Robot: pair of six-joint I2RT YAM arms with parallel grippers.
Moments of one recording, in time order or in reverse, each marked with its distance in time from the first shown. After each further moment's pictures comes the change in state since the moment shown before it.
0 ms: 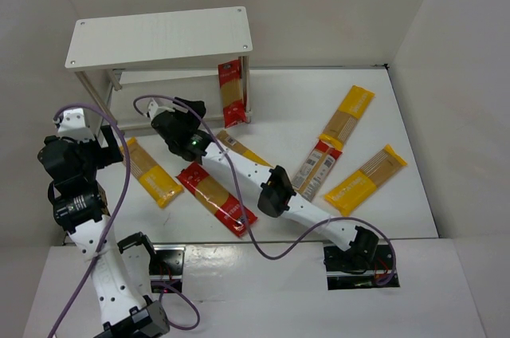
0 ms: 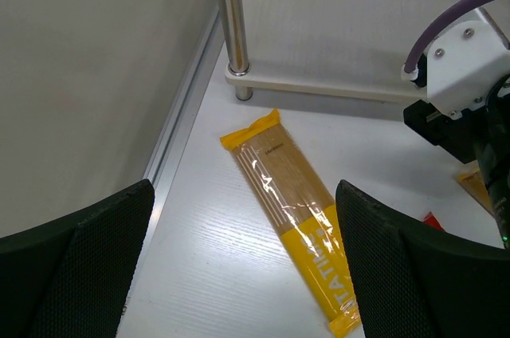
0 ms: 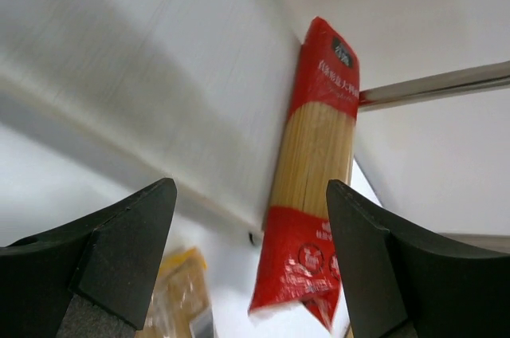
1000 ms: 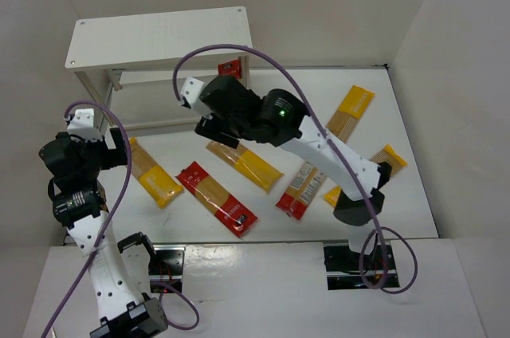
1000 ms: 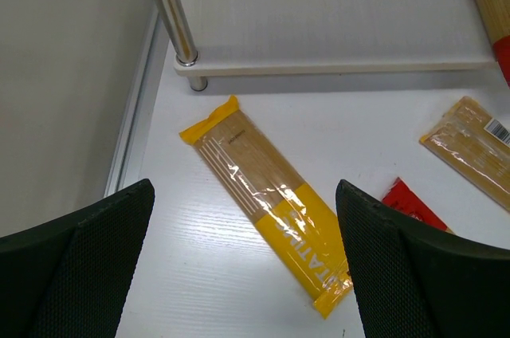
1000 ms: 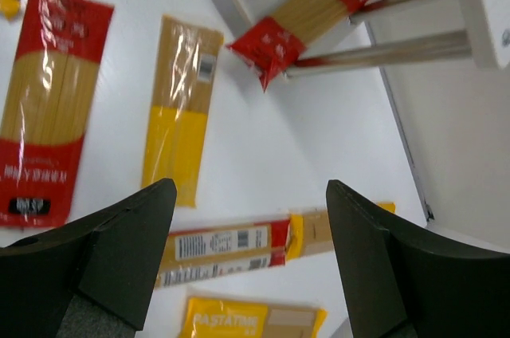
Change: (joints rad) left arm 0.000 0.023 0.000 -0.037 0.148 0.051; right arm 0.064 -1.016 -0.566 -0.776 -0.476 0.308
